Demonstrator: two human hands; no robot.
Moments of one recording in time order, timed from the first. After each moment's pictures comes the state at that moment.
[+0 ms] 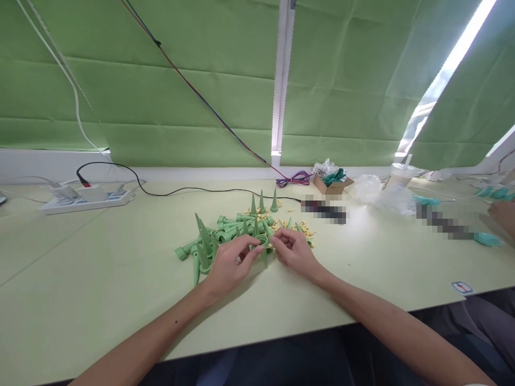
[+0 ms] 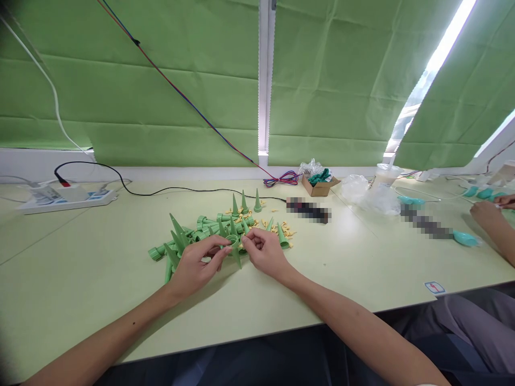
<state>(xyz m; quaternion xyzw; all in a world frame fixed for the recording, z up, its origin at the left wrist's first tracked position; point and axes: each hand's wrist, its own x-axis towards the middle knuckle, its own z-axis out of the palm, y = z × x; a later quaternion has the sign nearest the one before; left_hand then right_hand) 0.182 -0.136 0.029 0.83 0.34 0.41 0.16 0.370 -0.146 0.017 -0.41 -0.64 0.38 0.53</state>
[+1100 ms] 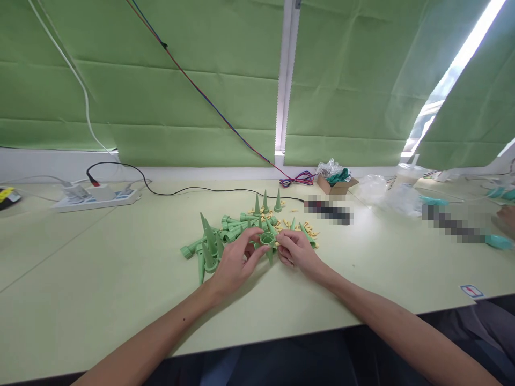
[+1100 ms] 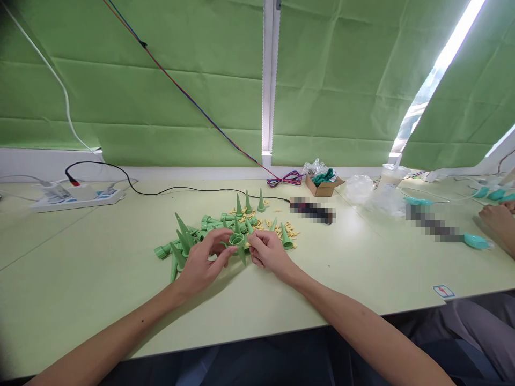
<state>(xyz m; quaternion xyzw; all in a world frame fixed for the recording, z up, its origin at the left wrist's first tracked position) 0.185 -0.138 0.028 0.81 0.36 0.41 0.22 0.369 -0.144 0.020 -0.35 -0.55 0.55 0.52</state>
